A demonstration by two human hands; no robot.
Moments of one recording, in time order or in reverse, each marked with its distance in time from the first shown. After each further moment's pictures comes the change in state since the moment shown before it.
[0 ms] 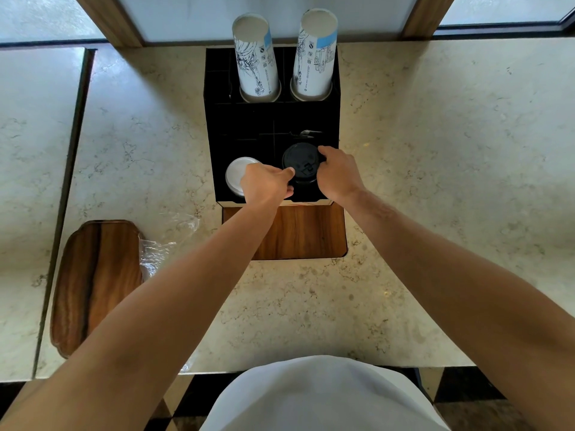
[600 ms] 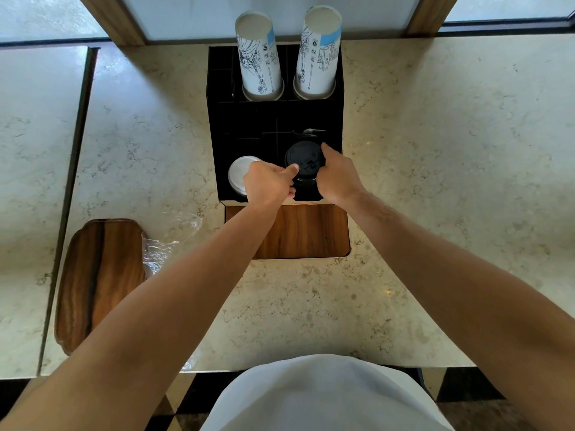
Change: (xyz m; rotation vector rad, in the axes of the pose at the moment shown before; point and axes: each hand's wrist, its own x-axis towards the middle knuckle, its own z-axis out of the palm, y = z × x) left_hand 0.004 -0.006 0.000 0.094 0.000 0.105; right_hand -0.003 -0.001 0.006 0.034 -0.019 -0.008
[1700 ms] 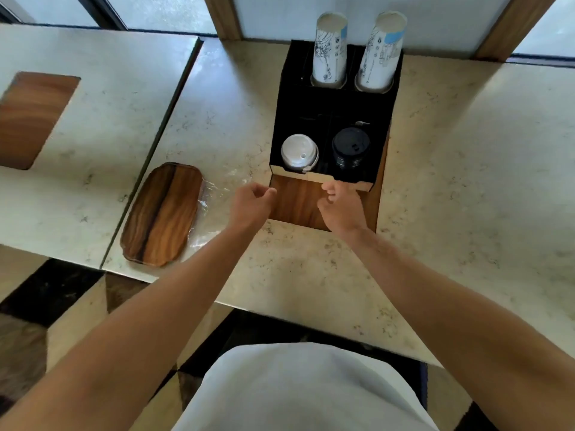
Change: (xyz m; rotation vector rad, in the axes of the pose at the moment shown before) left_hand -0.112 -0.092 -0.098 0.096 0.220 0.091; right_hand -0.103 0.023 0.055 0.123 -0.111 -0.146
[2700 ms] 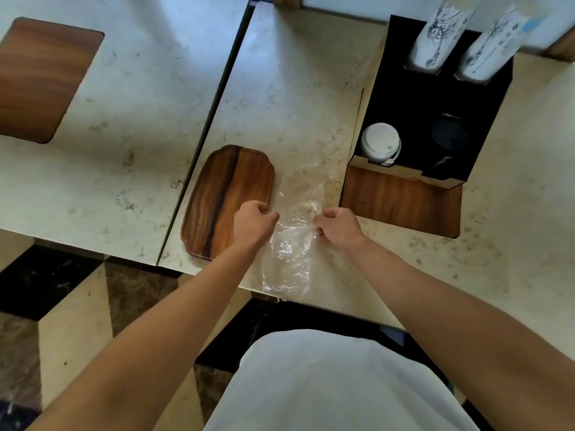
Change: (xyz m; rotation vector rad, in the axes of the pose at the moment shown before) left_hand 0.058 -0.152 -0.133 0.129 -0.033 -0.061; right_hand -0.007 -0.058 0.206 0.188 -0.133 0.396
